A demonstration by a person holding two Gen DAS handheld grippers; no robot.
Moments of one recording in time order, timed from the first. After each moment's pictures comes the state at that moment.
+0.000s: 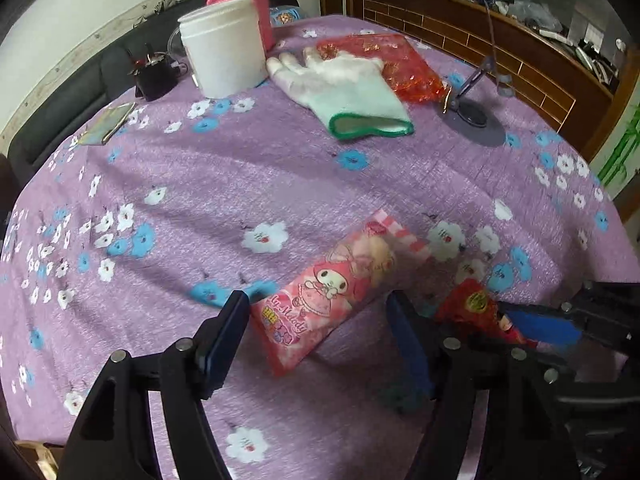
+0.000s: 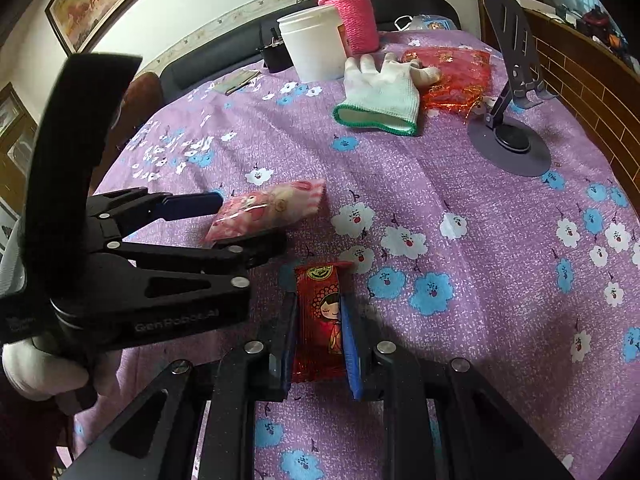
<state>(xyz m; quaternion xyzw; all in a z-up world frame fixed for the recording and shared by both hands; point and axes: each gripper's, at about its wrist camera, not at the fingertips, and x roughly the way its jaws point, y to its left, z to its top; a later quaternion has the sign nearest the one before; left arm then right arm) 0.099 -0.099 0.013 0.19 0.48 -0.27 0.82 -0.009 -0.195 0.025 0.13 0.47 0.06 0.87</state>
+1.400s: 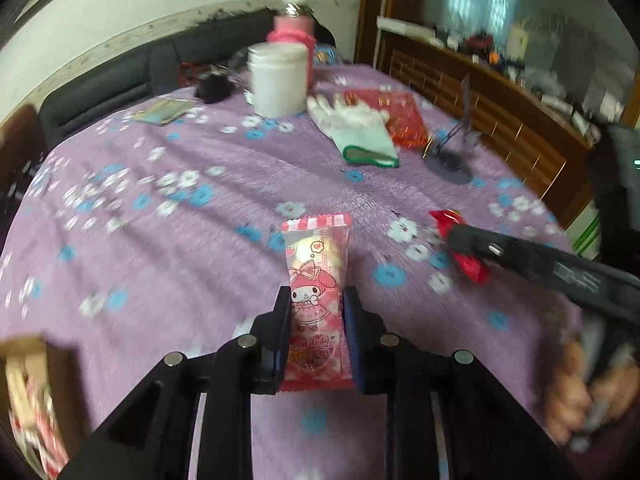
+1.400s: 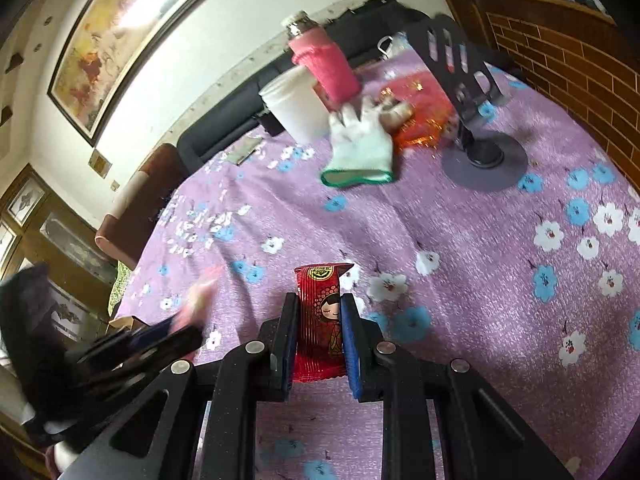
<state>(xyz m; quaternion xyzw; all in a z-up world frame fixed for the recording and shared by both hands) 0.017 -0.039 0.065 0.08 0.43 -0.24 0.87 -0.025 -0.237 0.048 0.26 0.39 0.08 0.88</state>
